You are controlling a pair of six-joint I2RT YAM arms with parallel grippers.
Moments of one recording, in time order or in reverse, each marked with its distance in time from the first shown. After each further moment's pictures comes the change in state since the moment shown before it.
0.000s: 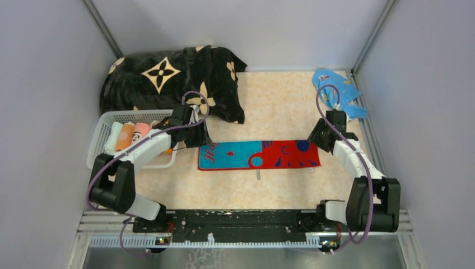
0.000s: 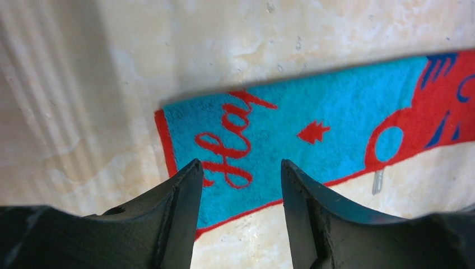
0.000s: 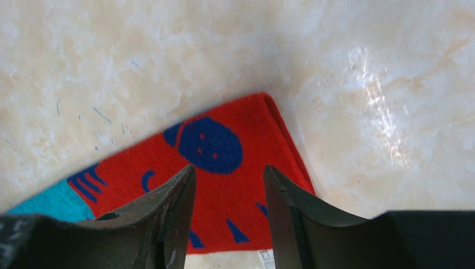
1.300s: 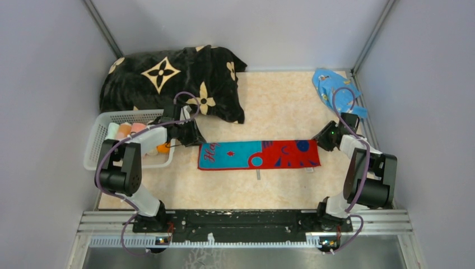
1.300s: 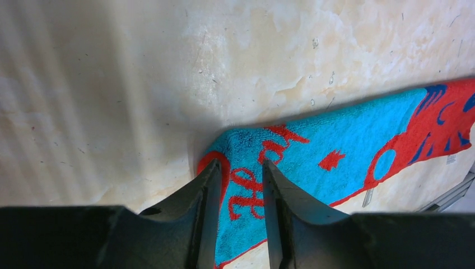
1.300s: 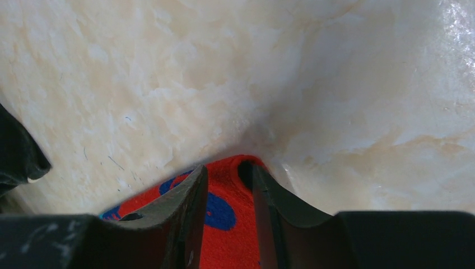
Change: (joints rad) left arm 0.177 0.190 0.007 0.118 0.185 0.010; right arm -0.218 0.257 -0.014 0.257 -0.268 0.089
